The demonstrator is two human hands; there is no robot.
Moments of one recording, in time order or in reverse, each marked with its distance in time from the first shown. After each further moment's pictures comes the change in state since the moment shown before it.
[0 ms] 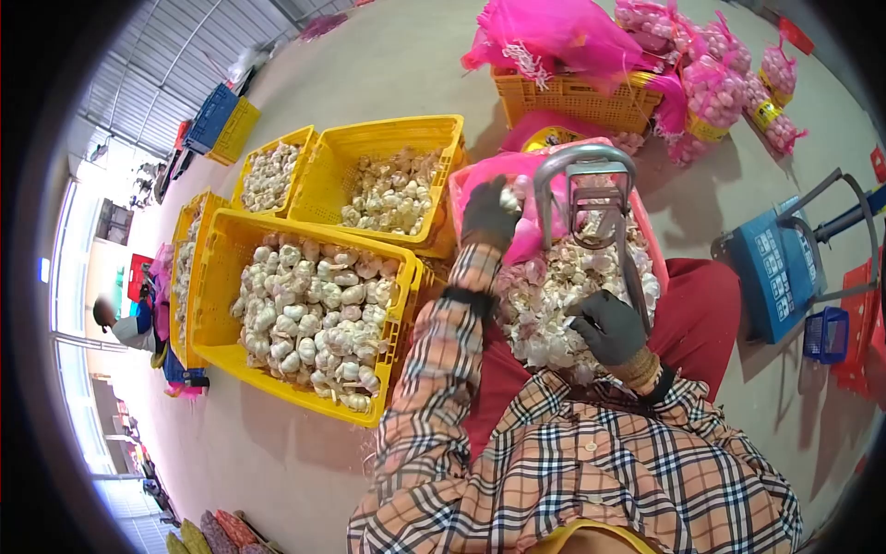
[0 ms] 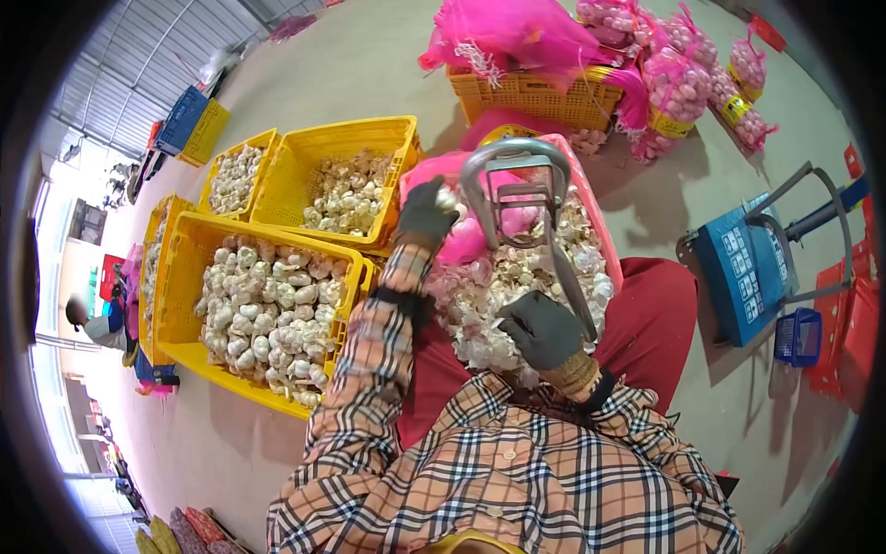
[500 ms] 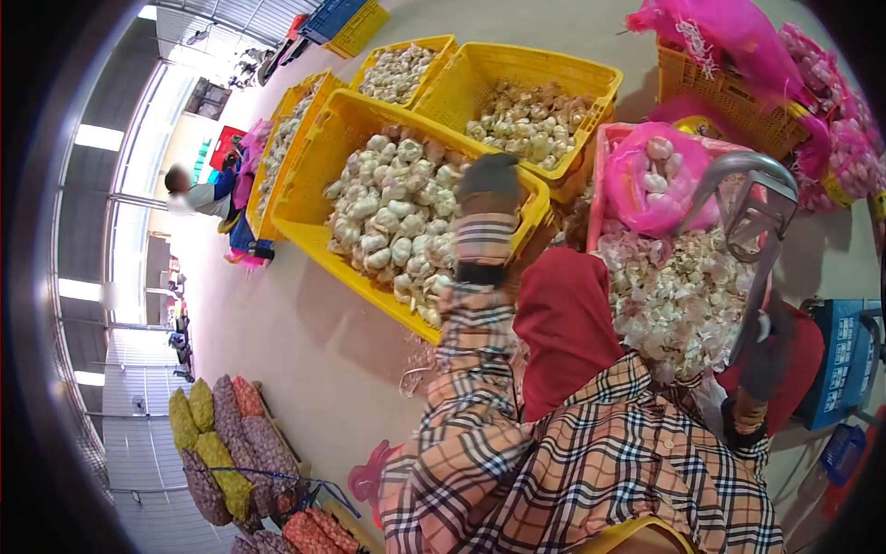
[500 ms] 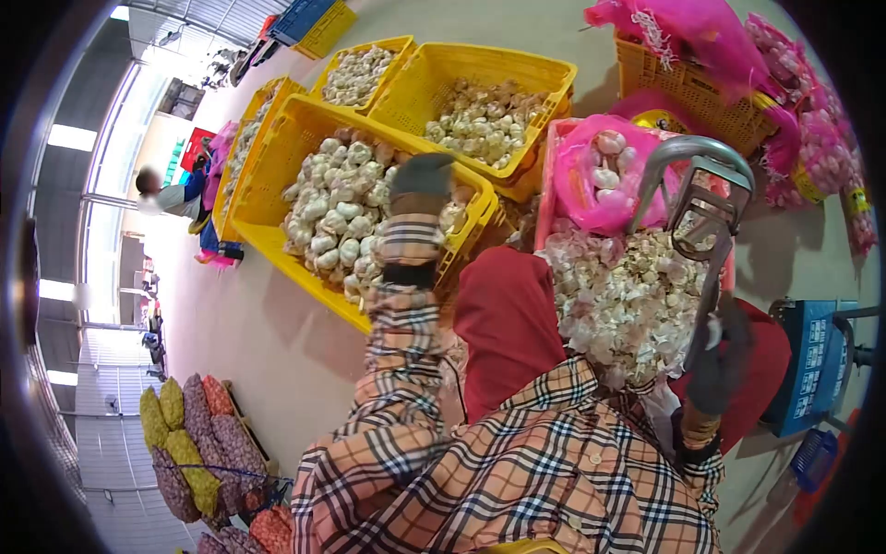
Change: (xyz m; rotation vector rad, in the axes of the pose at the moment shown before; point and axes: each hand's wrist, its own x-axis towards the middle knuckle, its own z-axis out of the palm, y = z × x) left_hand -0.067 -0.119 -0.155 0.338 0.114 -0.391; right_hand -0.013 0.036 -0.027 -0.022 0.436 -0.002
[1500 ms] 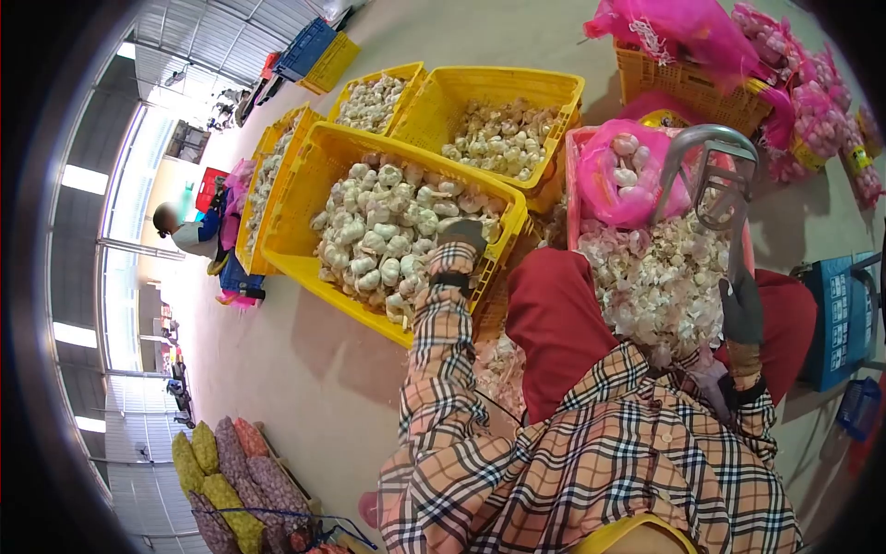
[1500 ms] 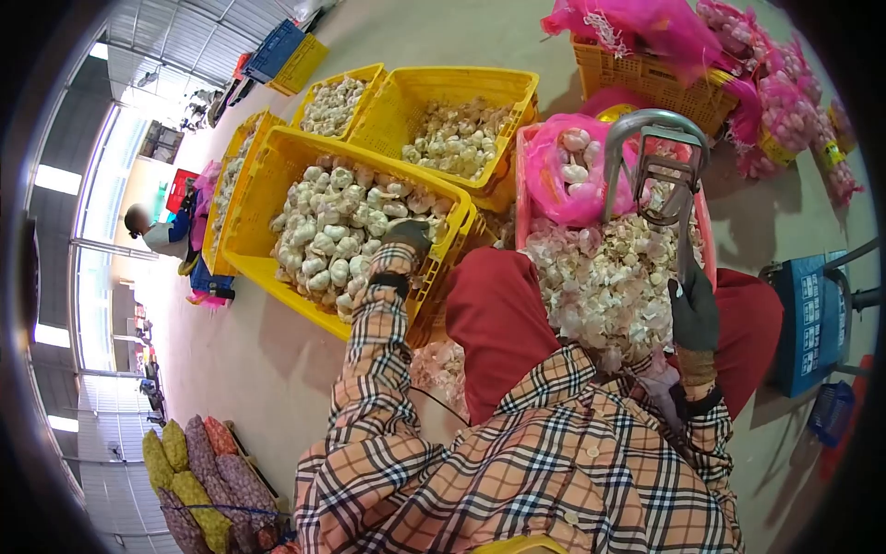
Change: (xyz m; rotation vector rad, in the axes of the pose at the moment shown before) left_hand -0.020 -0.060 0.044 0.451 -0.669 -0.067; right_hand -0.016 0.046 0.022 0.123 -0.179 0.212
